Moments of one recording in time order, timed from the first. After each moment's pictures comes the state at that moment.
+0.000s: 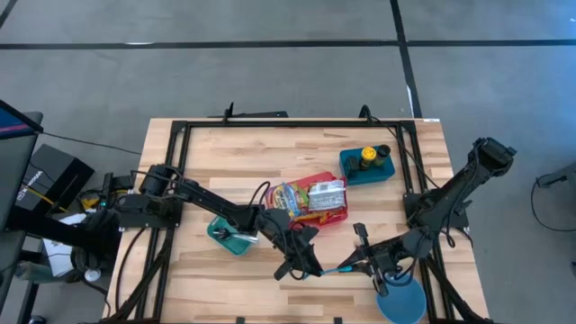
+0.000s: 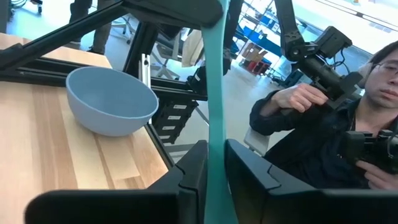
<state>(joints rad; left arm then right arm) -0.28 1.96 1.20 0.64 0.42 -0.40 0.78 1.26 0.62 0.57 0.47 -0.26</state>
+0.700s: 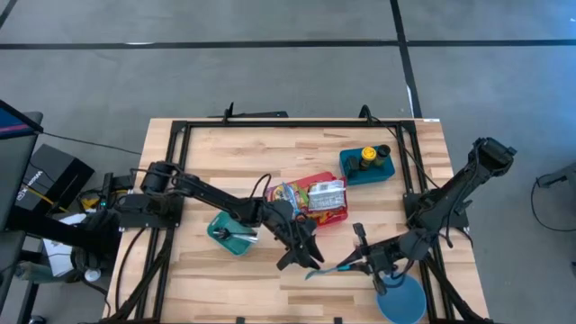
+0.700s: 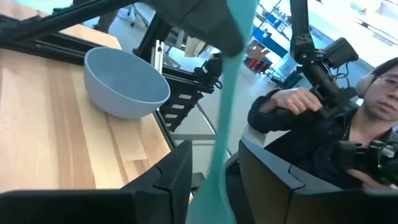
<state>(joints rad) -0.22 1.95 1.20 0.59 0.49 -0.48 0.79 1.26 0.62 0.48 0.47 -0.15</state>
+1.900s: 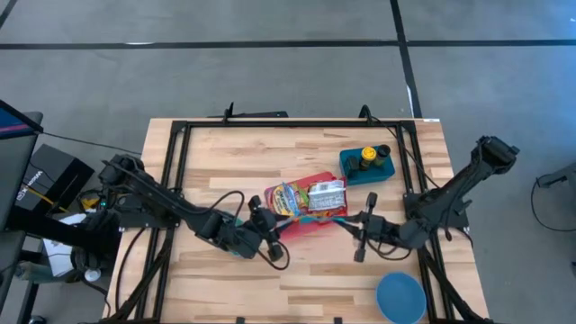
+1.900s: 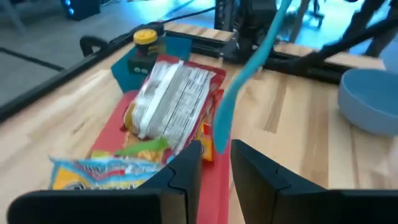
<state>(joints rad) -0.47 1.61 1.08 -0.02 -0.83 -0.44 0.72 1.21 0.61 0.50 1.00 -0.02</state>
